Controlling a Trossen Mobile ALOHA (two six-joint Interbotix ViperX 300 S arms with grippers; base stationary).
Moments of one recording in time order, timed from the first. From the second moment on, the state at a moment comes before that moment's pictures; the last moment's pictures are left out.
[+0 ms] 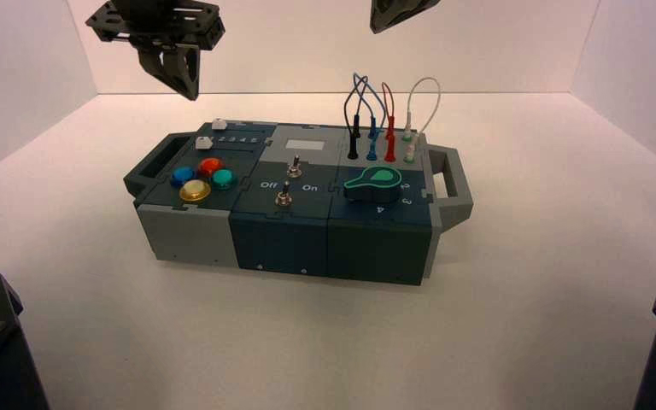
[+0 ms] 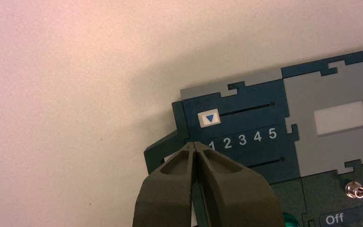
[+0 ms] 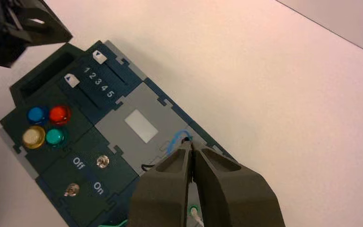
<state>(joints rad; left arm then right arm) -0.31 -0.02 0.67 -0.02 0.56 0.04 0.61 -0.21 0.67 0.04 0.42 -0.06</state>
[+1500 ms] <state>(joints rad) -0.31 0.16 0.59 -0.01 0.52 0.04 0.61 -0.21 0.68 0.05 0.40 -0.05</state>
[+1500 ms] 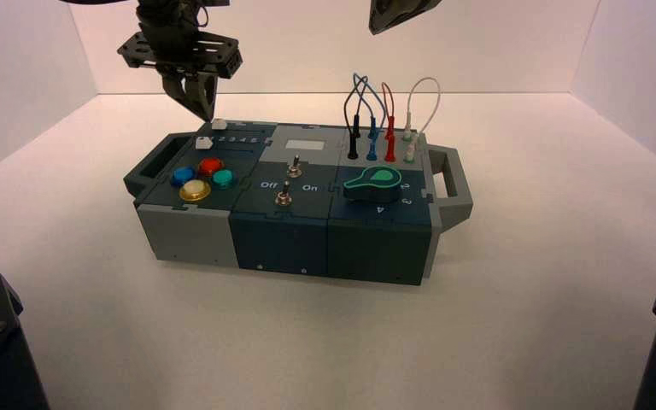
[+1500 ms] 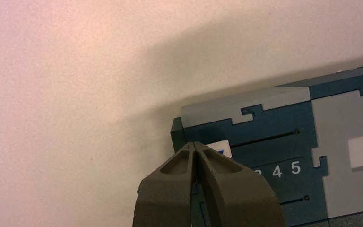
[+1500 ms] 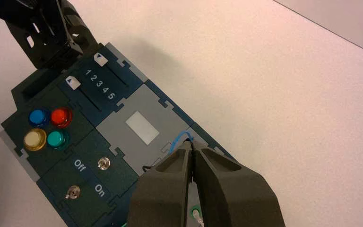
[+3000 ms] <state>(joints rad) -0.34 0.17 0.59 -0.01 0.53 0.04 0.61 -0.21 0.68 0.05 0.40 -0.05</state>
